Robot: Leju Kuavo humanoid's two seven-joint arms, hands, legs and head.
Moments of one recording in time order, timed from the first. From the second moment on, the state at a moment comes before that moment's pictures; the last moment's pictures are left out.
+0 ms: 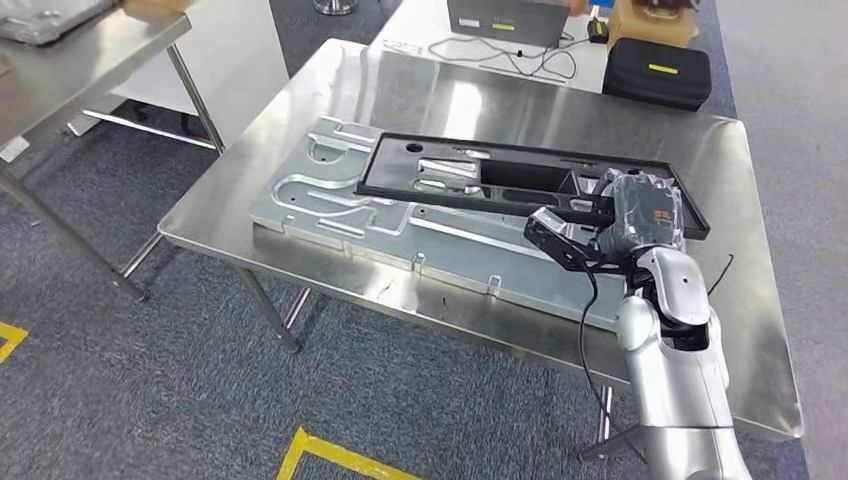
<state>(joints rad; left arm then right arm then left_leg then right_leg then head) -0.06 -0.07 1.23 -0.28 -1.34 -0.25 -0.01 -0.51 -0.05 0.22 -1.41 1.38 0.01 -0.02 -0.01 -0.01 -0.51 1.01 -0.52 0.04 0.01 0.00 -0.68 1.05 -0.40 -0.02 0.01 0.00</state>
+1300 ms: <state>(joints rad) -0.06 -0.07 1.25 -0.27 -1.33 -0.25 -0.02 -0.49 -0.04 0.19 -1.24 1.32 -0.02 -0.03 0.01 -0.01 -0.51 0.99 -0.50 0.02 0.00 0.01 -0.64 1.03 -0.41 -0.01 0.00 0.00</state>
